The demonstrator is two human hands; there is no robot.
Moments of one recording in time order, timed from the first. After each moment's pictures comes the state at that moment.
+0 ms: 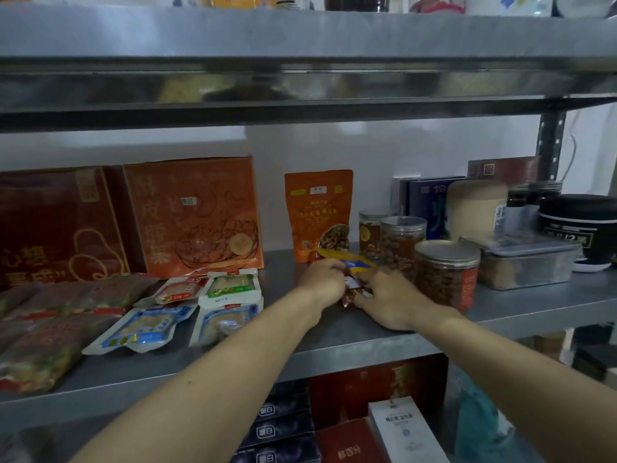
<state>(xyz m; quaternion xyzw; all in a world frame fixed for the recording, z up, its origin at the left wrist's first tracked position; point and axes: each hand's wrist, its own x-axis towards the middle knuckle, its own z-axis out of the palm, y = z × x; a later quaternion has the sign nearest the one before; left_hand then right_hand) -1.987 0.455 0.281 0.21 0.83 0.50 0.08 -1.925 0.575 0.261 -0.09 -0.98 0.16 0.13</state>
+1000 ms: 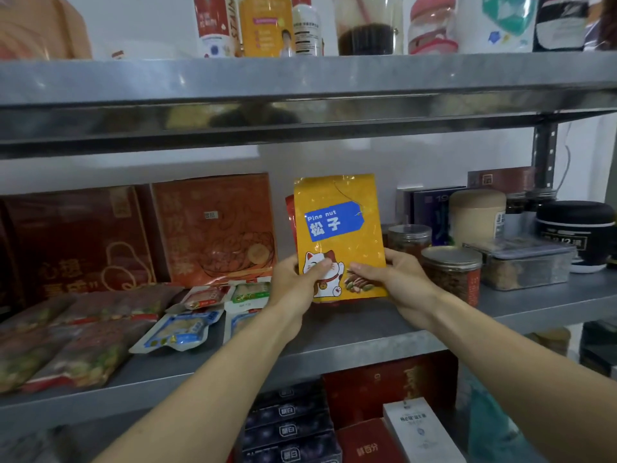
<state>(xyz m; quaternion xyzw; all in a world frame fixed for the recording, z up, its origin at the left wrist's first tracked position) -1.969 0.386 0.290 0.23 0.64 0.73 0.02 -1.907 0.541 0.284 -0.02 -0.66 0.71 0.23</state>
